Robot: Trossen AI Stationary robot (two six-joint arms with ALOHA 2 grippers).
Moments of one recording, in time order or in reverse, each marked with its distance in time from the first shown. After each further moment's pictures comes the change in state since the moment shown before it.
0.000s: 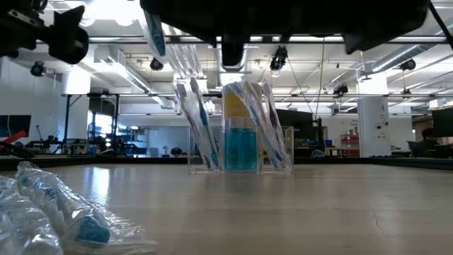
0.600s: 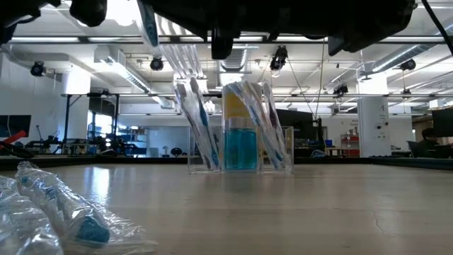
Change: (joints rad) left arm 0.004 0.447 0.213 0.334 -0.036 0.042; right arm -0.042 -0.005 0.015 0.014 -0.117 -0.036
